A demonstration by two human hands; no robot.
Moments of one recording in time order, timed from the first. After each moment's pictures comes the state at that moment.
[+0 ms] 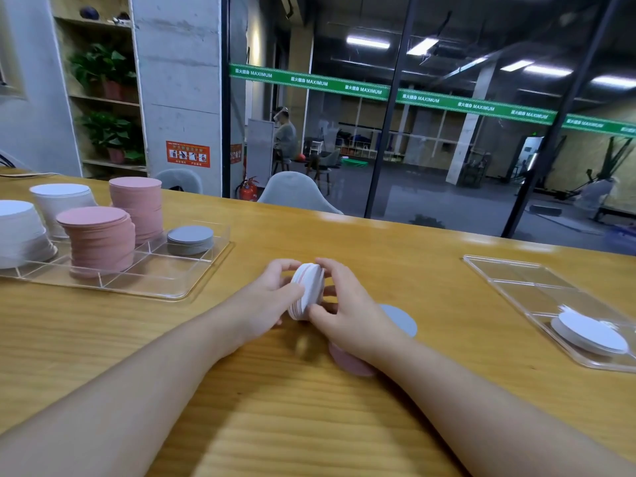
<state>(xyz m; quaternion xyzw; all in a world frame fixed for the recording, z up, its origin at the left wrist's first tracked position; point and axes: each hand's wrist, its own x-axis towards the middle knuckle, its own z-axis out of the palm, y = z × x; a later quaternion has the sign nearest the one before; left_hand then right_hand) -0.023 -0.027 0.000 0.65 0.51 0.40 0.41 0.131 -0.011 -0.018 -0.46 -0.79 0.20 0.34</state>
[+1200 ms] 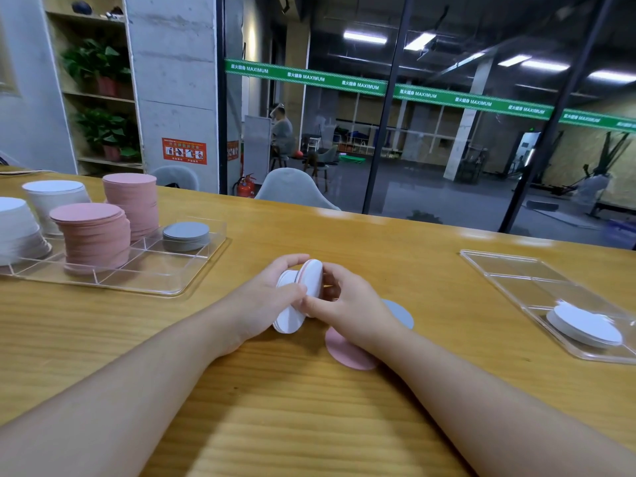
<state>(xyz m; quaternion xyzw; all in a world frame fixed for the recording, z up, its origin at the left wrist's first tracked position) -0.025 -0.036 0.000 0.65 0.48 0.40 0.43 0.135 -0.011 -0.016 -0.45 -0.74 0.31 0.38</state>
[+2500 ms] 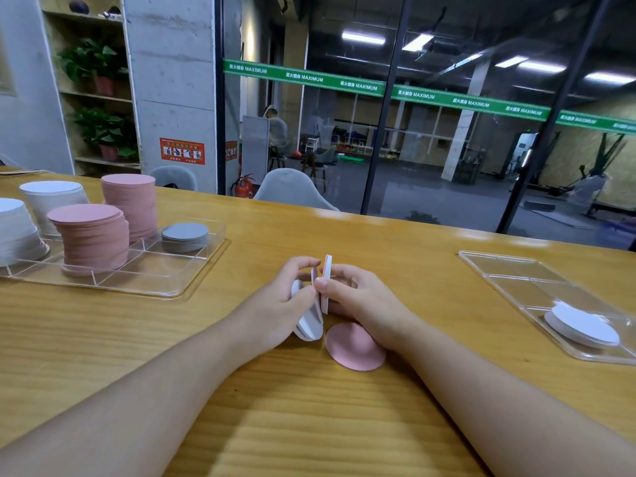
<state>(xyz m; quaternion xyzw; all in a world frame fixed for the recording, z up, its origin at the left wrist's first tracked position) -0.014 -0.032 -0.013 0.72 0.44 0.41 0.34 0.150 -0.010 -0.003 -0.38 -0.69 0.48 0.39</state>
